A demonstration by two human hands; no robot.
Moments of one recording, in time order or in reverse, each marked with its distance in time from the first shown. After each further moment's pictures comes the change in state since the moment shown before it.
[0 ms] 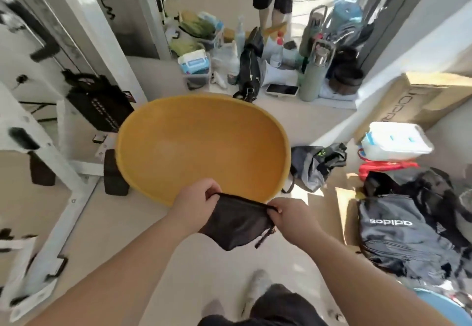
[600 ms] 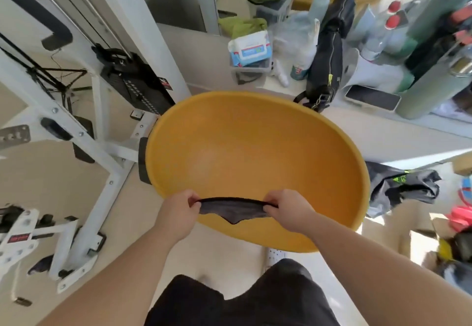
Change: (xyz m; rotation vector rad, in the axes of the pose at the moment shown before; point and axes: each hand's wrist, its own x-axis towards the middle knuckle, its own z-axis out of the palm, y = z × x) left_hand 0.198 -0.149 -0.091 0.017 0.066 -0.537; right_hand 0.315 -0.109 0.028 -0.084 -0.459 -0.162
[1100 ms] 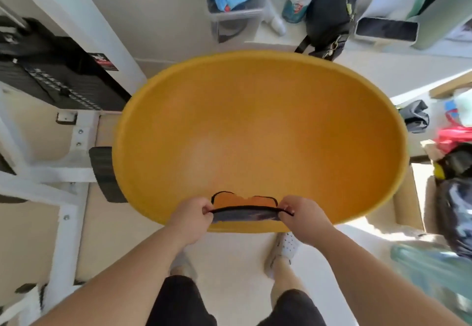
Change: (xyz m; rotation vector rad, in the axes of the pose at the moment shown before) left_hand 0.187 -0.116 0.028 0.252 -0.535 0.174; right_hand 0.100 -0.047 0.125 0.247 0.123 0.490
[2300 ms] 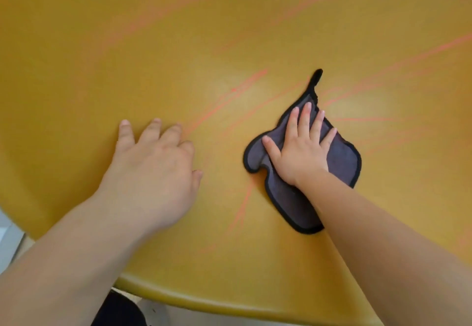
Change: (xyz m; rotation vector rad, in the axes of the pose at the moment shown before) left_hand 0.190 -0.130 0.042 0.930 0.537 0.056; right_hand 0.376 -0.025 0.197 -0.328 0.599 -0.146
